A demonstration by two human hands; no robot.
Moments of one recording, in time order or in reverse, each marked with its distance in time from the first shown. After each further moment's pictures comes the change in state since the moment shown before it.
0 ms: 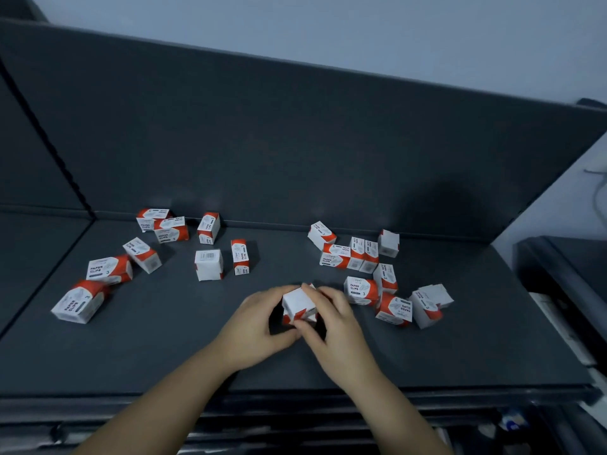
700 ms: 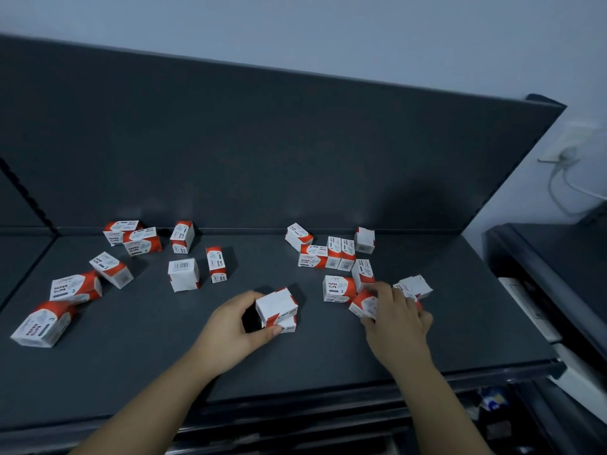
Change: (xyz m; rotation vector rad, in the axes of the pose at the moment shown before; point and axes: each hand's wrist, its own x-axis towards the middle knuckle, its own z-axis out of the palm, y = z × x) left_hand 0.001 -0.011 0.000 -0.098 0.063 -0.144; right_hand -0.012 0.042 -0.077 -0.580 0.108 0.489
